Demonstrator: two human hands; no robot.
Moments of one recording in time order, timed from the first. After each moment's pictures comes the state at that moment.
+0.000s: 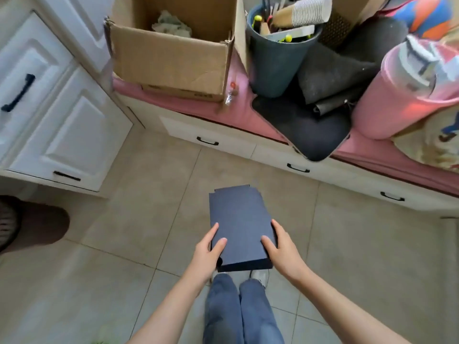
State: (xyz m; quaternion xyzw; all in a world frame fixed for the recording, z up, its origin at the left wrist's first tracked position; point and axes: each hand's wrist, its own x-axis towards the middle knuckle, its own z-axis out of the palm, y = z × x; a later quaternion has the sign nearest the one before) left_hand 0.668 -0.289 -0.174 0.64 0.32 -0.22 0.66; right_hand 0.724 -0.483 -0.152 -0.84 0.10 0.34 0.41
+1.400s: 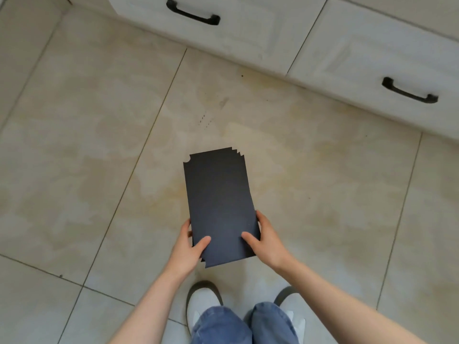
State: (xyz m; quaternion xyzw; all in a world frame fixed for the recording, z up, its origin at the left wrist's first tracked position) left_hand 0.651 -0.275 -0.733 0.64 0.43 -0.25 0.58; right_hand 0.728 -0.467 -0.722 -0.79 0.07 0.41 0.45
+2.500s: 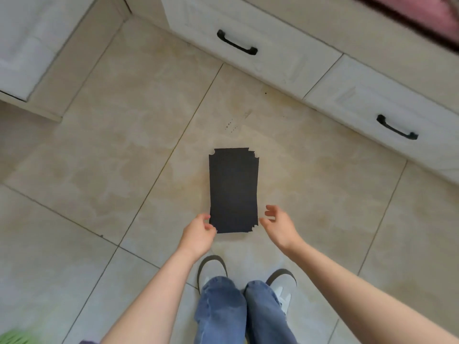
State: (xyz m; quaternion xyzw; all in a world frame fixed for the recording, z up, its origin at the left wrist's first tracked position) left_hand 0.659 -0.254 -0.600 0.72 0.40 -0.35 0.44; right_hand 0.751 -0.437 -0.593 -0.83 0.12 0.45 0.31
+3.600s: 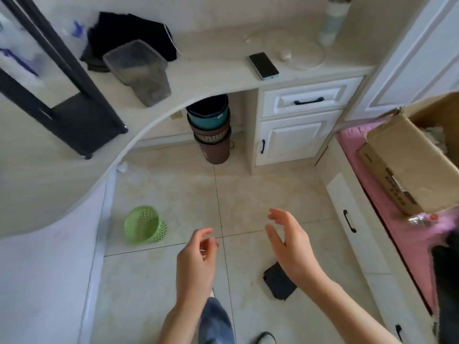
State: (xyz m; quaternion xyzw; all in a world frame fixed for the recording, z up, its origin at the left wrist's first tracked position) left_hand 0.458 -0.261 0.013 0.55 0.68 0.30 0.37; right_hand 0.655 -0.276 0.020 -0.73 -0.50 0.34 0.31
